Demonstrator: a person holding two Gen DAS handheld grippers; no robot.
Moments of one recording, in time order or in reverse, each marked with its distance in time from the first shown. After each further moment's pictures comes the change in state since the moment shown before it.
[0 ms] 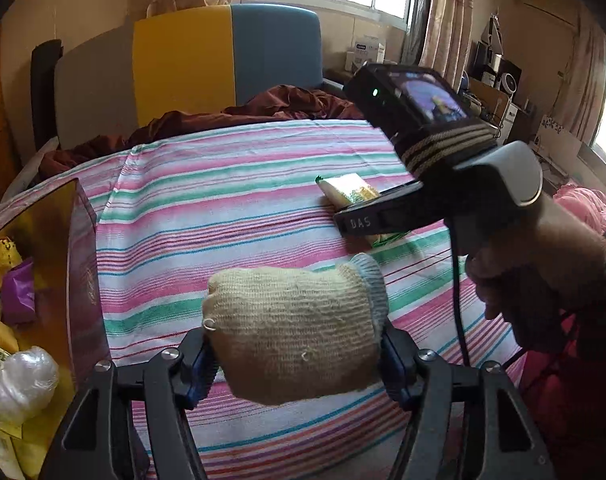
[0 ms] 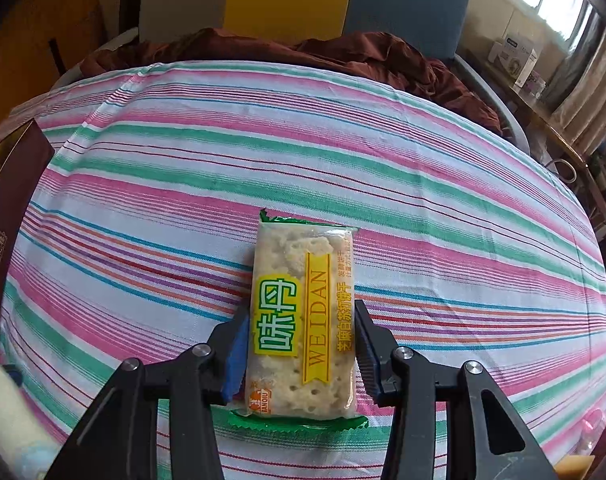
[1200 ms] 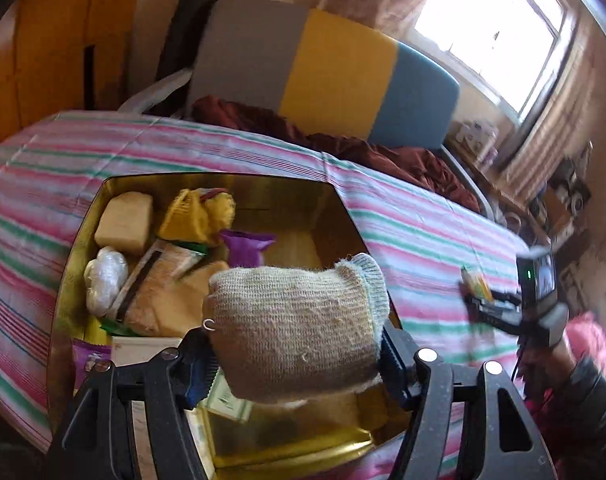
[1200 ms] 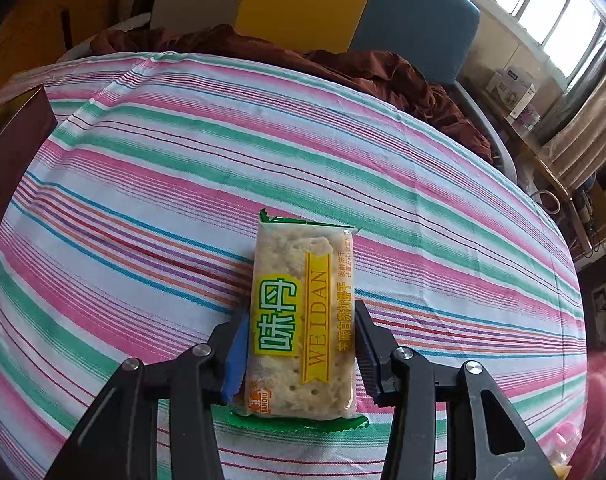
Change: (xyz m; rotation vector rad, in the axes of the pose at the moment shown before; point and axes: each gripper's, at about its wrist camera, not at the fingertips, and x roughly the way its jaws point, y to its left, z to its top) left arm -0.103 0.230 -0.012 -0.457 -0.016 0.096; right arm -0.005 0.017 -0.004 -0.093 -0.031 -0.093
